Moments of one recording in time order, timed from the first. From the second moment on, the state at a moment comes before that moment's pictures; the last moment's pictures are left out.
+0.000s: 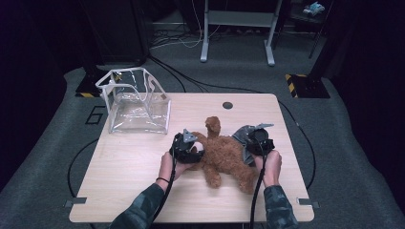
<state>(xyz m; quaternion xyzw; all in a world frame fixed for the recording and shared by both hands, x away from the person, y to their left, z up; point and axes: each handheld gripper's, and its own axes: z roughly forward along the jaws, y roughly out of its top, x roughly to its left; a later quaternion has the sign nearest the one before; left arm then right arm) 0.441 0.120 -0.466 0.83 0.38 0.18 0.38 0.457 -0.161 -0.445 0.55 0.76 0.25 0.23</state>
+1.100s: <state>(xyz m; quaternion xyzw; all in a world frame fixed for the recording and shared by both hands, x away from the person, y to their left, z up) 0.441 0.116 -0.458 0.83 0.39 0.17 0.36 0.430 -0.165 -0.417 0.55 0.76 0.26 0.23</state>
